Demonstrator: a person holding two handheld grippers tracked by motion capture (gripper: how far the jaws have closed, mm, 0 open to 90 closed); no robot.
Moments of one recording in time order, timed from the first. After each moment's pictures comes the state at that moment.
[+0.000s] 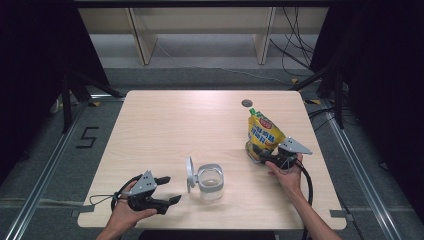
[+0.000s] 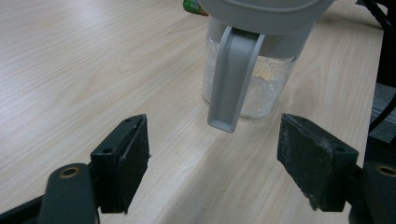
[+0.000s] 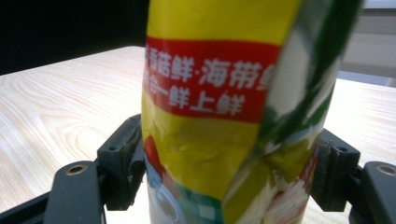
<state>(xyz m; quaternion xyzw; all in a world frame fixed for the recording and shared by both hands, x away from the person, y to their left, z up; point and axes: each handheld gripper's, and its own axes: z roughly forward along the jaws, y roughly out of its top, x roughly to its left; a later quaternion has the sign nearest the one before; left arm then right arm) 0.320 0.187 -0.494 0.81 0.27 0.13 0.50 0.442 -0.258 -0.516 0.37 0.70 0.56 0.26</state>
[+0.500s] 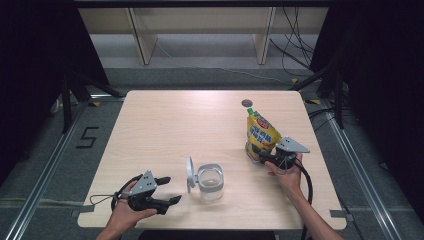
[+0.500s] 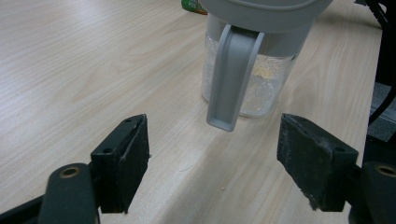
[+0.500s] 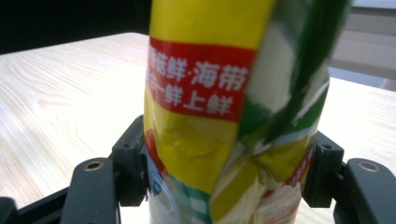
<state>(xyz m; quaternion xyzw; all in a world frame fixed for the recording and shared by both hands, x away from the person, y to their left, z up) 0.319 0.188 -0.494 0.82 0.27 0.13 0.49 0.437 -0.251 -0.507 0.36 0.72 0.53 0.26</state>
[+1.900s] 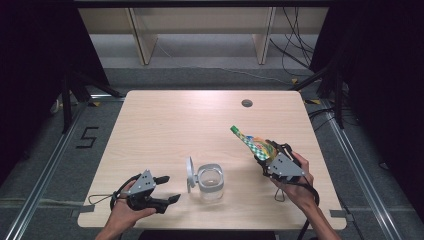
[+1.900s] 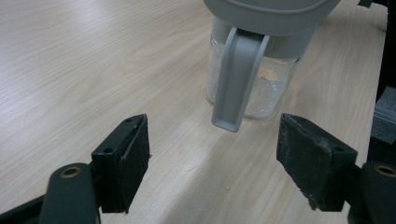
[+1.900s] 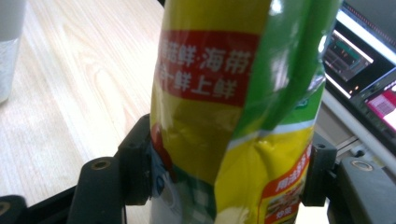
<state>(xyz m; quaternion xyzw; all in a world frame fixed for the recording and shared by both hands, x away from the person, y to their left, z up) 0.321 0.190 -0.493 0.81 0.27 0.13 0.50 0.369 -0.236 -0.456 0.14 0.79 0.39 0.44</state>
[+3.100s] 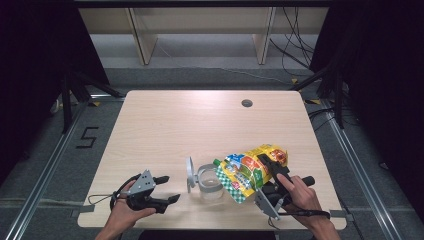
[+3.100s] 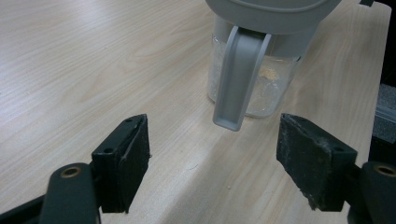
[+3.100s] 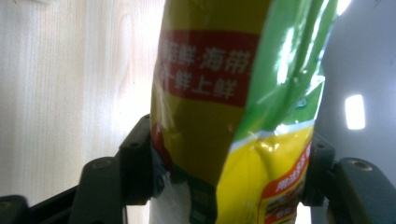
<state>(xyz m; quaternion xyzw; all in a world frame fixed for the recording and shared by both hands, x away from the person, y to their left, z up) 0.321 0.191 -0.493 0.82 0.27 0.13 0.49 0.308 -0.201 -0.445 -0.10 0.78 0.16 0.59</state>
